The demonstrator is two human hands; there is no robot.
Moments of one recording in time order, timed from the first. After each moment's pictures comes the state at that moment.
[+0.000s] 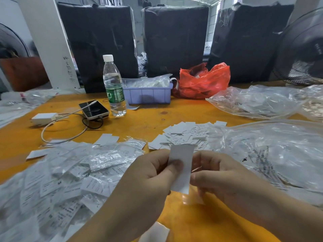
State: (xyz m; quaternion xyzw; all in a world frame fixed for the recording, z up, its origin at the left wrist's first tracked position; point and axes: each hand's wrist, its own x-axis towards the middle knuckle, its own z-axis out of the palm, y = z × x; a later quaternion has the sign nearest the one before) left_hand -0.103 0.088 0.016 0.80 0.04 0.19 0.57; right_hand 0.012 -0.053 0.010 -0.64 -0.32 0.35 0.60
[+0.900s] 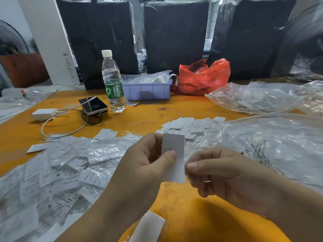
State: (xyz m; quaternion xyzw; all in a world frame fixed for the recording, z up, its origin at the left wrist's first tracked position) left_hand -0.099 0.084 0.012 0.75 0.06 0.25 0.61; right_hand 0.017 -0.062 0.019 -0.57 -0.33 0.45 0.60
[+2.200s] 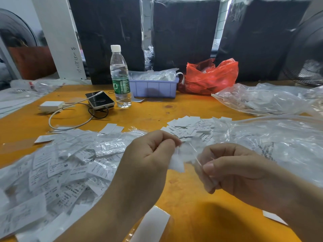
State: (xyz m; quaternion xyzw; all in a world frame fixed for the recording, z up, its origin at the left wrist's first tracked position) left_hand -0.104 0.080 0.020 0.77 0.14 0.29 0.55; right_hand 0.016 -0.067 0.027 -0.55 -0.40 0.44 0.59
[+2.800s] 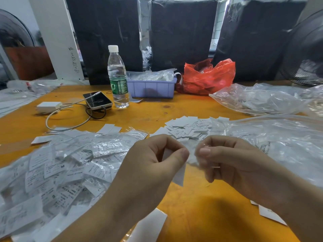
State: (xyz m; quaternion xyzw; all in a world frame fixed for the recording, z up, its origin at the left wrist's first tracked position) left_hand -0.105 0.076 0.019 0.79 0.08 0.28 0.54; right_hand 0.022 -0.065 0.024 -0.60 -0.35 0.37 0.63
